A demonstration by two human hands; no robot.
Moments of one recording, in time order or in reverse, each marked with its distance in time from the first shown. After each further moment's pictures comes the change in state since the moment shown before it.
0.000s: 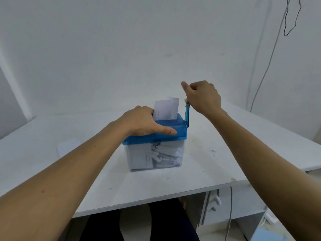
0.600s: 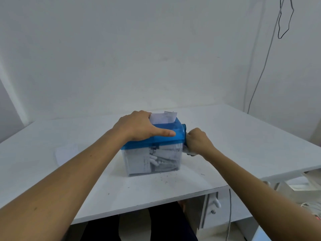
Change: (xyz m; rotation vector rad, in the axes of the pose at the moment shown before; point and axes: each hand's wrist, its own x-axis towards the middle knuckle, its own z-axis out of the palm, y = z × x) left_hand -0.006 0.002 0.002 0.034 0.053 -0.050; right_hand -0.069 0.051 0.038 -0.224 -0.550 0.127
